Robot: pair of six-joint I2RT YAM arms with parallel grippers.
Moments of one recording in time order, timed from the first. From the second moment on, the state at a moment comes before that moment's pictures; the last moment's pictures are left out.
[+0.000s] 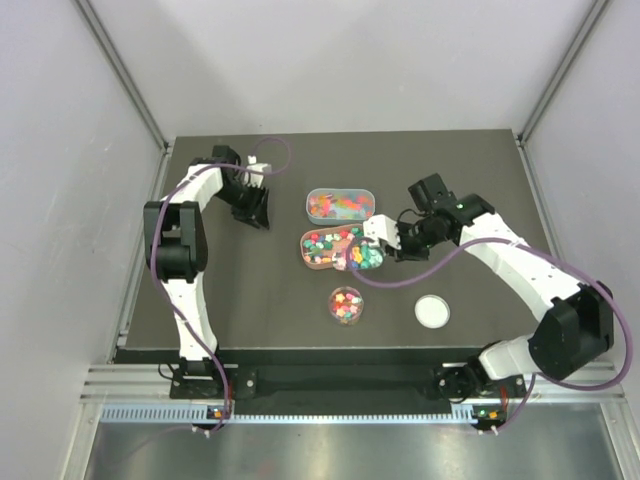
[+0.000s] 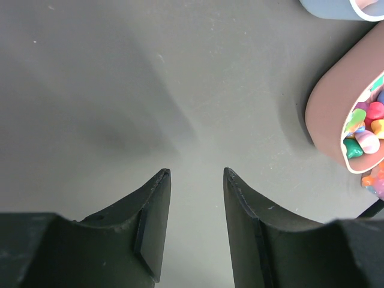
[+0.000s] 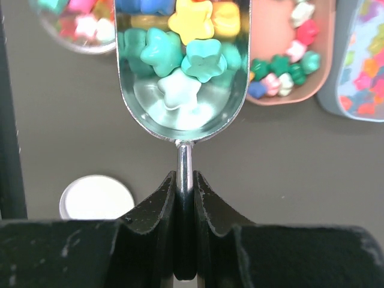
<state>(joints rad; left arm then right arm) -0.03 2.12 1.68 -0.91 0.54 0.32 0.49 1.40 1.20 -0.94 -0.46 -1.10</state>
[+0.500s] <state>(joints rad) -0.03 2.12 1.66 -0.86 0.58 0.29 0.58 1.34 1.13 -1.10 -0.24 -1.31</state>
